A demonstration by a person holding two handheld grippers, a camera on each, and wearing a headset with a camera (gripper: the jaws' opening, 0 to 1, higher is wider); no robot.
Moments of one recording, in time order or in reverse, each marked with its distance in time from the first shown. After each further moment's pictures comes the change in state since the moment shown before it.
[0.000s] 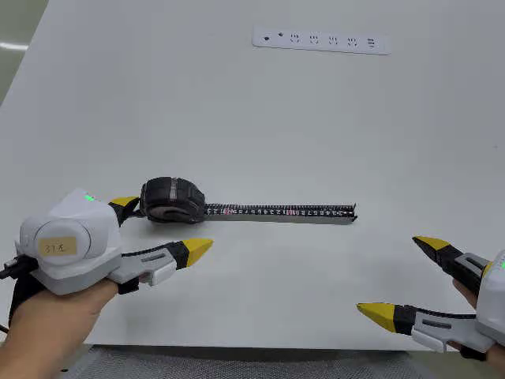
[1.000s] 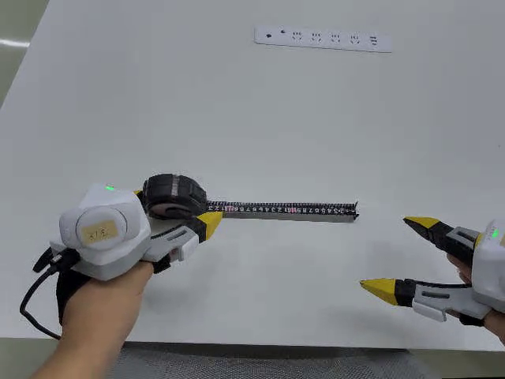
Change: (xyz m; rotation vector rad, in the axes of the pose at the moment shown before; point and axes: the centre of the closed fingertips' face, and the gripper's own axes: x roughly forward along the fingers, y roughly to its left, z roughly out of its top) left arm 0.019 0.012 0.007 -0.138 -0.055 0.191; right arm 0.017 -0.019 0.015 -0.112 0.035 0.068
